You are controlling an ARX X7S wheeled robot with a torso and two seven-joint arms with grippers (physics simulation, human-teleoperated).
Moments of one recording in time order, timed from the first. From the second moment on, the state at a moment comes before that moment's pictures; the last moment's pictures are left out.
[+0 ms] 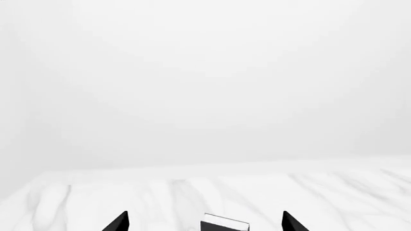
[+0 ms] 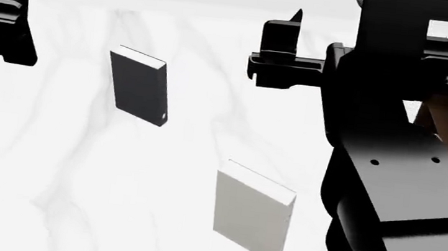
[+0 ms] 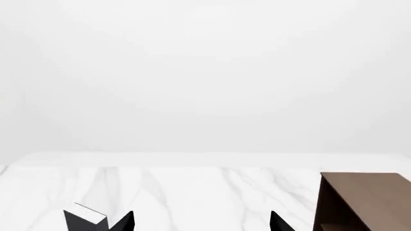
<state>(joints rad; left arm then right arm) -0.97 -0.25 -0.03 0.38 -0.34 -1.23 -0.08 1.02 0.15 -0.03 -0.26 0.35 1.21 0.20</state>
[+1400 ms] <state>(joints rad) -0.99 -0.28 -0.03 0.37 -0.38 -1.26 -0.10 1.09 0.18 -0.12 -0.15 0.45 1.29 0.13</state>
